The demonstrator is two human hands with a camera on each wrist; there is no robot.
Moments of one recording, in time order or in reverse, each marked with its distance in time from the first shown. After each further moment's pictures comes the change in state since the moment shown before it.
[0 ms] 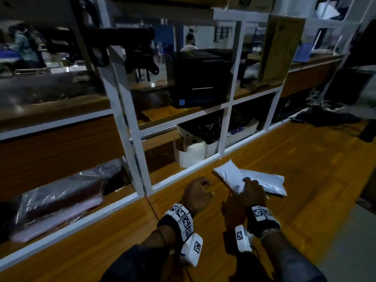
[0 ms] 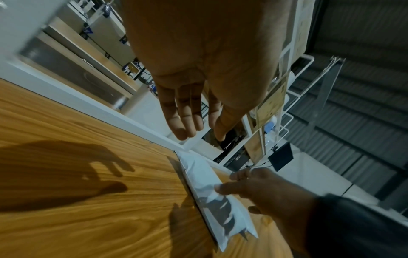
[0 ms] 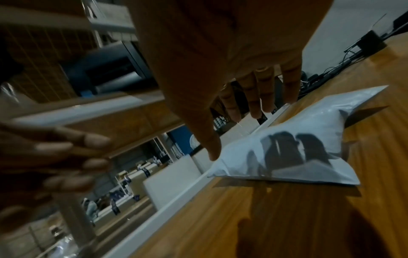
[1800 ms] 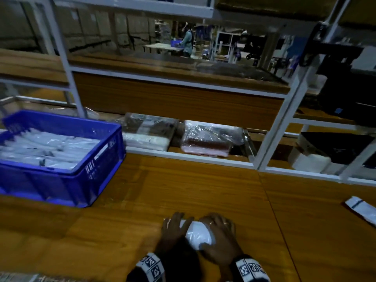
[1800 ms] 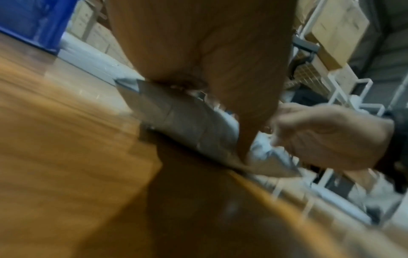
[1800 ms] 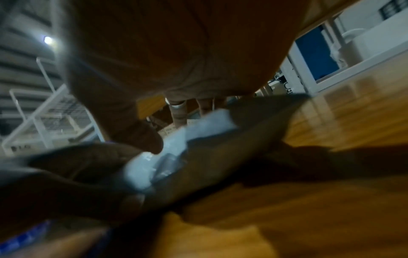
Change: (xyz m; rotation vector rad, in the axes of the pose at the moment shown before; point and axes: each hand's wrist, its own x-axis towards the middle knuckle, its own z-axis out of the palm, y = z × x) left_hand -0.488 -0.239 -0.104 0.392 0.168 -0.569; right_hand -0.446 -0.158 0.103 -0.189 -0.553 -1.148
